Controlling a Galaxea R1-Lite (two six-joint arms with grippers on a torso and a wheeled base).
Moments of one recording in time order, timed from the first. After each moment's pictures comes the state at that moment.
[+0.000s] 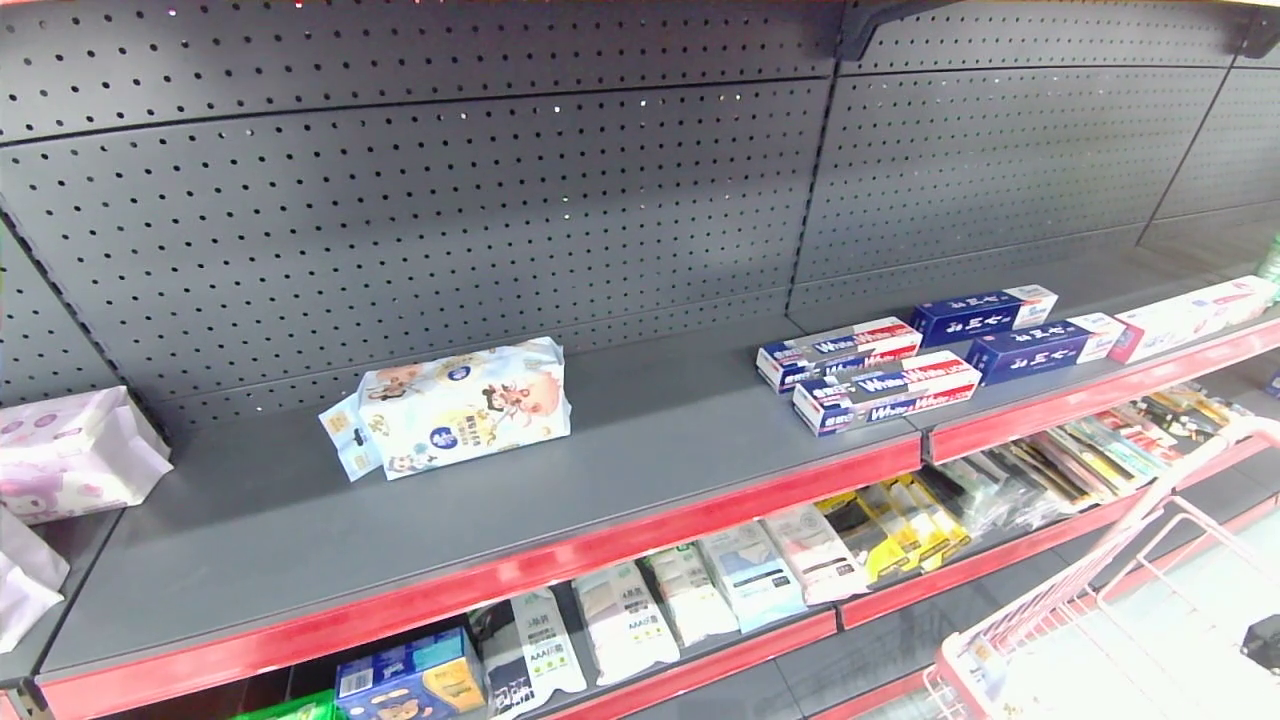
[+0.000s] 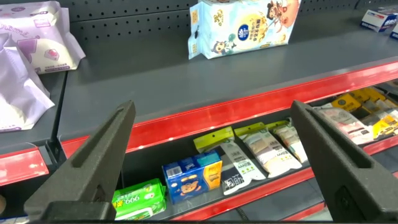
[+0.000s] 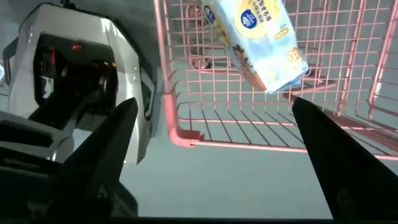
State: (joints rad) left arm 0.00 0.00 0.00 0.00 -0.04 -0.01; right arm -0.89 1.74 -0.31 -0.08 0.34 -1.08
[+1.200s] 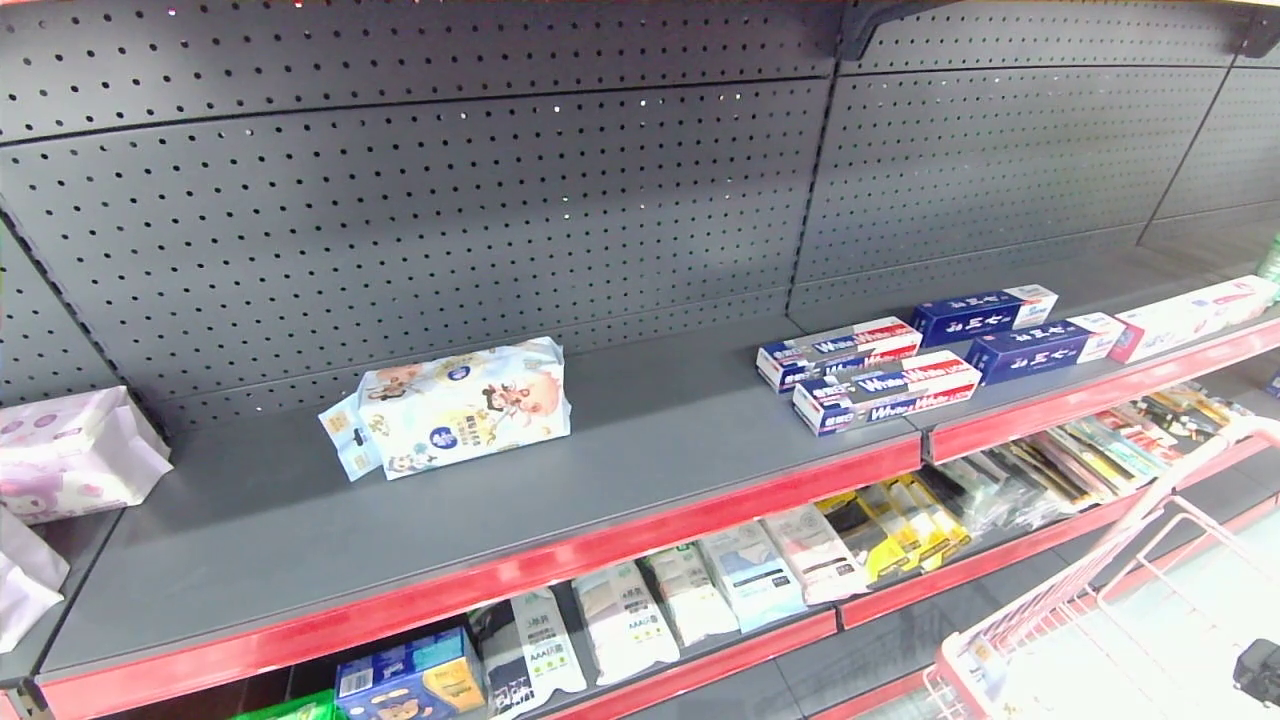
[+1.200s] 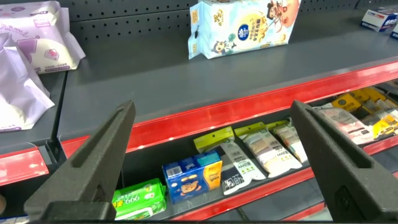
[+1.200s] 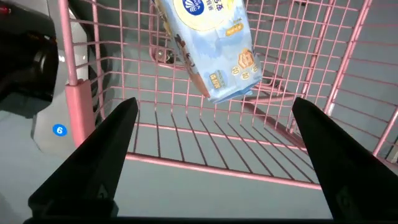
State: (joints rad) left arm 0.00 0.00 0.00 0.00 -0.04 -0.01; right arm -1.00 2.07 -0.40 -0.32 0.33 -1.38
